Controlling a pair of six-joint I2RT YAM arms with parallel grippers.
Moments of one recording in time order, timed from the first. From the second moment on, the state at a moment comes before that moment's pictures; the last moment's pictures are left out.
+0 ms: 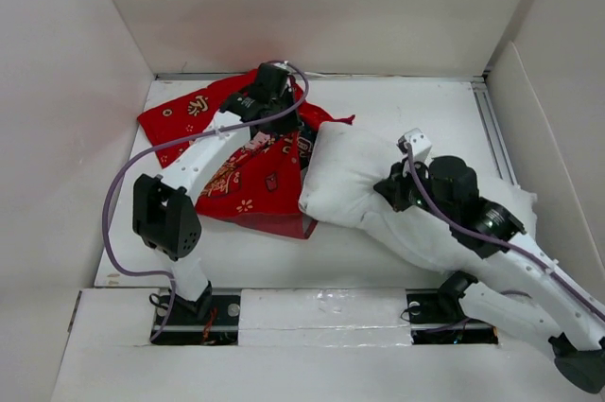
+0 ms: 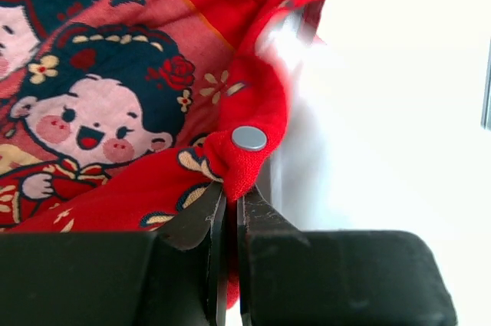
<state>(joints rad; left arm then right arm) -0.52 1.74 1.64 -0.67 0.06 -0.59 0.63 0.83 0.87 -0.46 0.02 0.19</state>
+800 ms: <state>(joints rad) -0.45 1.67 1.55 -0.66 0.11 -0.58 0.68 0.97 0.93 -0.47 -0.03 0.20</state>
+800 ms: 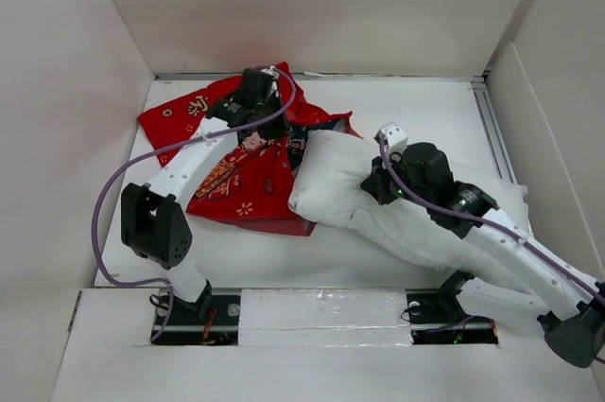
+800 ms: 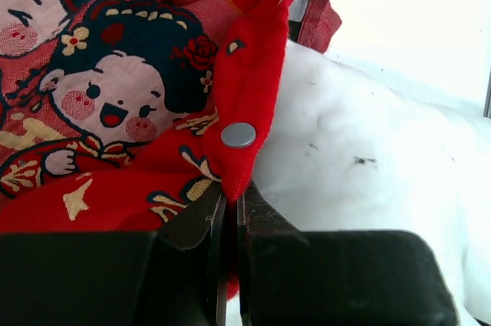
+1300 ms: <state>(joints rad) -0.39 1.78 1.67 -0.67 0.10 -0.58 0.68 0.75 1.02 -0.56 -0.17 0.14</state>
